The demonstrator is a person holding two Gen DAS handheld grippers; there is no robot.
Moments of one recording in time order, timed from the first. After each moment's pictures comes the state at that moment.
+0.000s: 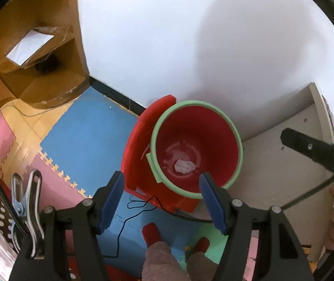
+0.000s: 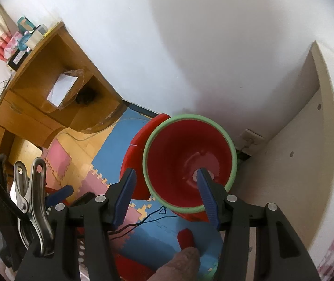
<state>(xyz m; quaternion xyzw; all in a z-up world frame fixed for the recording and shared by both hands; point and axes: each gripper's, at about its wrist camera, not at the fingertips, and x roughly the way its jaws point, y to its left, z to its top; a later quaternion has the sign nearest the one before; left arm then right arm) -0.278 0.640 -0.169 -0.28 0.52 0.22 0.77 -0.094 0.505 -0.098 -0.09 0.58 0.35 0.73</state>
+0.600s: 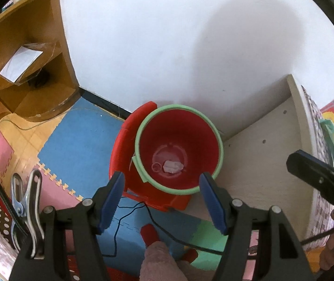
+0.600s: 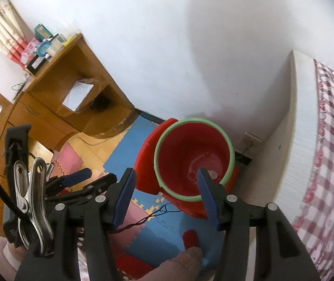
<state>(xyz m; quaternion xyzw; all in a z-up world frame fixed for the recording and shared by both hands) -0.268 0.609 -0.128 -0.25 0.52 0.19 0.79 -0.124 0.454 -0.046 -0.06 0.54 0.38 0.74</state>
